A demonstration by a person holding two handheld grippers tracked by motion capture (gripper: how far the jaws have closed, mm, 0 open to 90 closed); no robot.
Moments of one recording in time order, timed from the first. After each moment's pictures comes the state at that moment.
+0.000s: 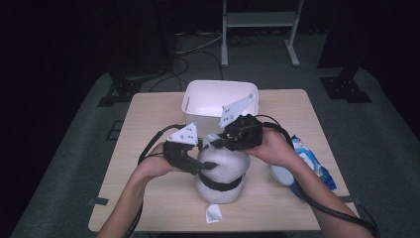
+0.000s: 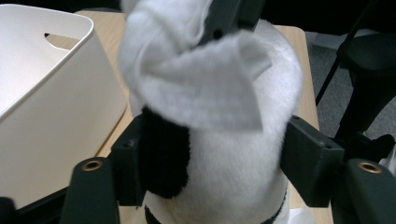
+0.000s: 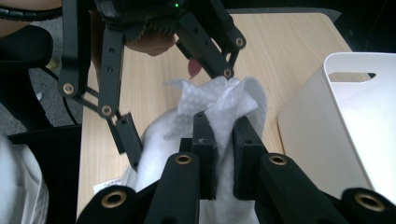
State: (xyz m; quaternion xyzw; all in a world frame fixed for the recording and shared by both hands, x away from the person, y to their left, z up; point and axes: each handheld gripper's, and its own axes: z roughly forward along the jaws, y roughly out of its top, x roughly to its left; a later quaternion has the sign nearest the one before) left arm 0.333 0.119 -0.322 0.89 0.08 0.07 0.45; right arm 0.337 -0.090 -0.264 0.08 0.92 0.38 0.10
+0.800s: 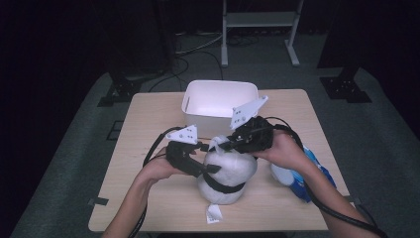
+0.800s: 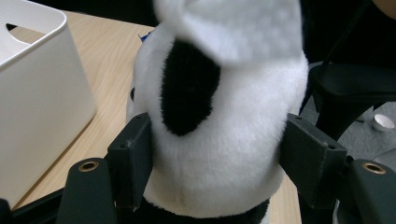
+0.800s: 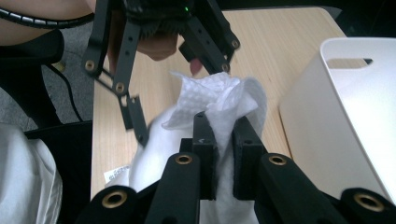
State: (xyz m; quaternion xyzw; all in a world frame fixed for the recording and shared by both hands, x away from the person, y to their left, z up) left arm 0.336 0.115 -0.336 0.87 0.09 0.00 0.49; right arm 0.329 -0.106 -0.262 0.08 0.92 0.38 0.09
